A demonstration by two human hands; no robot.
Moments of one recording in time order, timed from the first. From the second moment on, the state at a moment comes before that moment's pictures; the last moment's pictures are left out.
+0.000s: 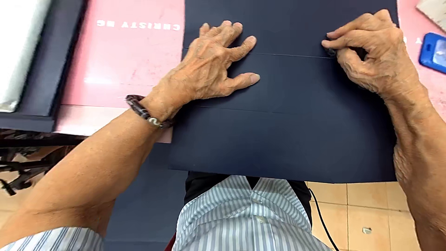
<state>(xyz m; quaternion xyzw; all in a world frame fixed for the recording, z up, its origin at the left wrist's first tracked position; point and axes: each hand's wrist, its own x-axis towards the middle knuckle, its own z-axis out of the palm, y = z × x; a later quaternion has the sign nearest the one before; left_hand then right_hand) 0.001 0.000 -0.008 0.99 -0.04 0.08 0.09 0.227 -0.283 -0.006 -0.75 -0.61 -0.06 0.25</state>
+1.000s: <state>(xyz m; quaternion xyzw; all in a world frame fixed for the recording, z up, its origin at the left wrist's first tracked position) -0.044 0.052 0.010 0.98 0.07 0.09 0.17 0.161 -0.170 -0.002 -0.63 -0.73 -0.07 0.26</state>
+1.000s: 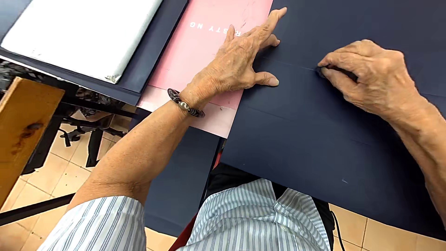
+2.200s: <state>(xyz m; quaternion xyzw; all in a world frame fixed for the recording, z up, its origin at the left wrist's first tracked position) -0.049 0.063 0.018 0.99 0.01 0.04 0.10 0.144 -0.154 -0.007 -0.61 -0.75 -0.08 0.25</state>
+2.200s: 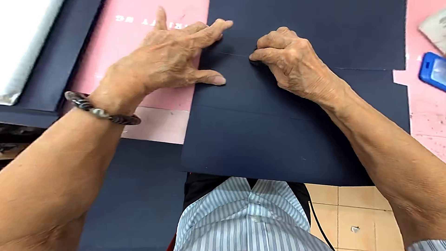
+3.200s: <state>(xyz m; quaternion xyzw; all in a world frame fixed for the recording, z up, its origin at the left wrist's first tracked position) -0.042 0.060 0.033 1.00 0.00 -0.02 0.06 0.173 -0.235 -0.007 -0.67 -0.69 -0.09 0.26</state>
